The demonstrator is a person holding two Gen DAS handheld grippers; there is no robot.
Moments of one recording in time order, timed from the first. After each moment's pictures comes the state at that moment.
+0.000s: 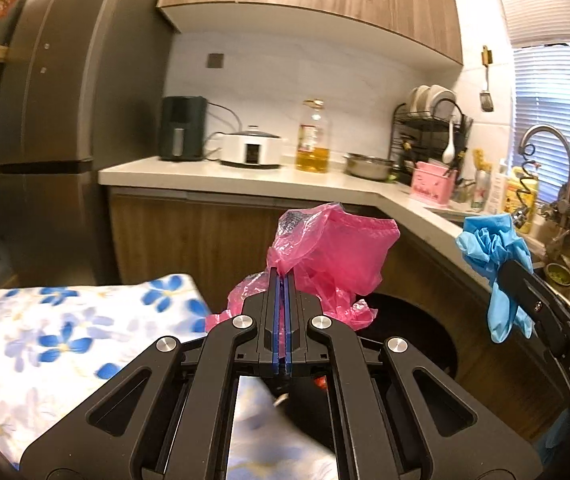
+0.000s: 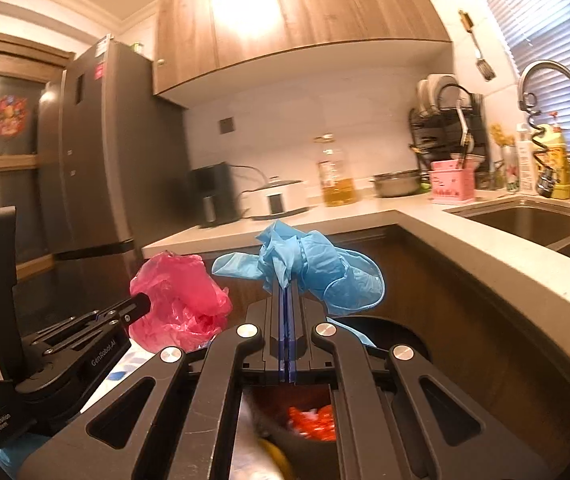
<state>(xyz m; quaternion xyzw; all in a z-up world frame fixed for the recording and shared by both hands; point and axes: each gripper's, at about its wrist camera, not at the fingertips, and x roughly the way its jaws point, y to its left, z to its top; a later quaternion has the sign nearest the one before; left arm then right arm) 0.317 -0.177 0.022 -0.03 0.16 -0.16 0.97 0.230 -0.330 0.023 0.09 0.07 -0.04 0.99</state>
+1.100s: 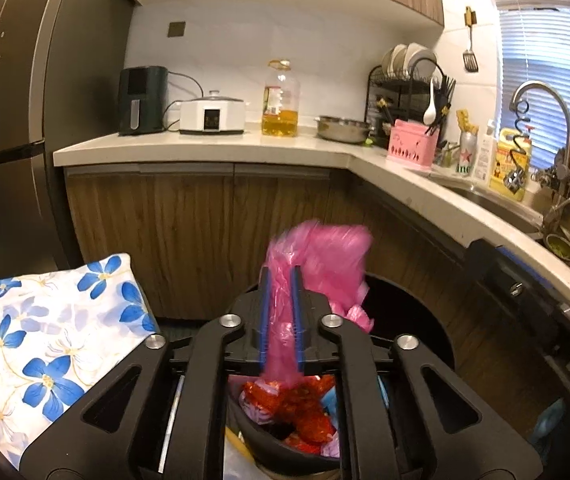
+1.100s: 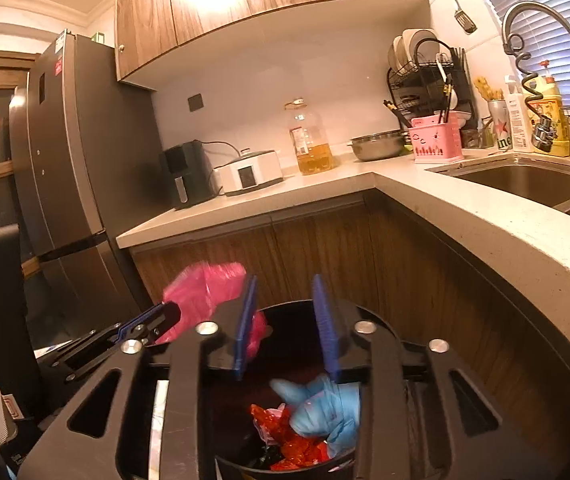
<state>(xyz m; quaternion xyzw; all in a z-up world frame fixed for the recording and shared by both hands) 0.366 -0.249 -0.021 0.00 0.21 -0.20 0.96 0.266 -0.381 -0.007 0.14 0.12 -0.05 0.98</state>
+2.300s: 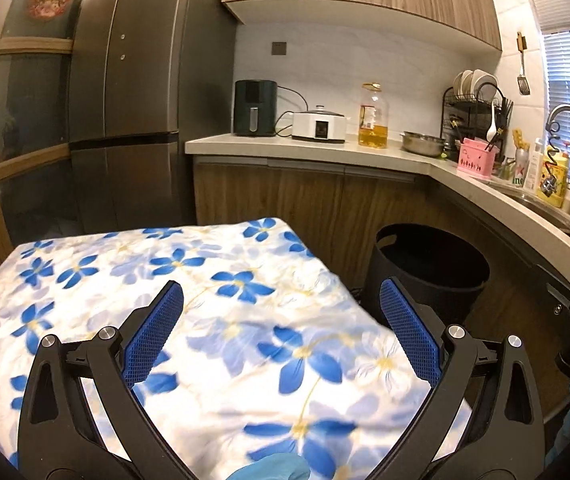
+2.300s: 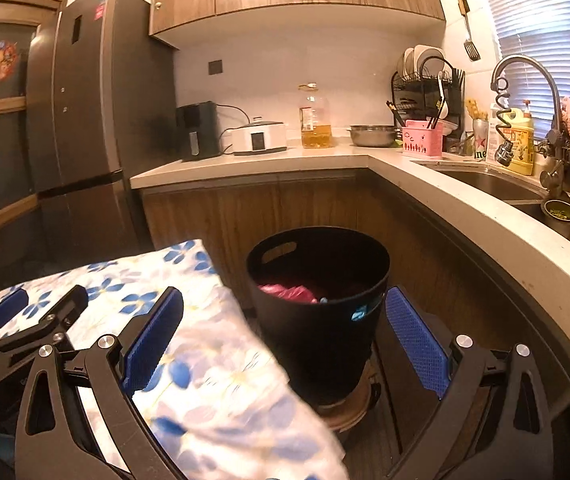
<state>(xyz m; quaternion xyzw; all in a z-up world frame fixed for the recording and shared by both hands) 0.172 -0.074 -0.007 -0.02 0.19 -0.05 0.98 0.116 -0.247 0.002 0.05 0.18 -0.08 0.98</state>
